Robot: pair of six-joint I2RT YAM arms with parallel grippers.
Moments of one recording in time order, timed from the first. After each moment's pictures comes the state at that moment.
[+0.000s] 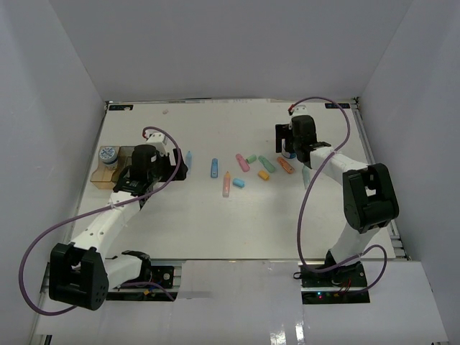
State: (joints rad) left arm -0.23 1.12 0.73 -0.16 0.05 -0.23; right arm 0.32 1.71 1.09 0.02 0.17 0.08
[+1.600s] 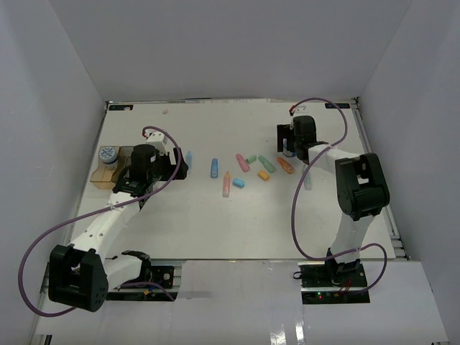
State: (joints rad) left arm -0.24 1.11 0.73 -0.14 0.07 -0.22; right arm 0.27 1.87 1.14 0.13 0.15 0.04
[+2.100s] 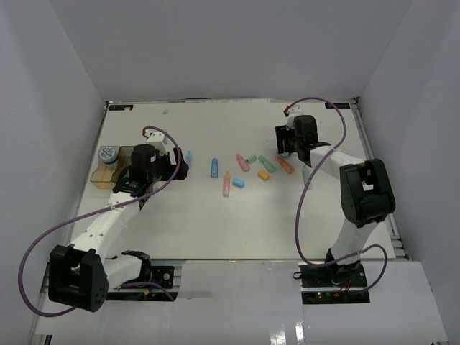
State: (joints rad) left arm -0.24 1.11 0.73 -0.13 0.07 -0.22; right arm 0.28 1.82 1.12 0.10 0.04 -0.05
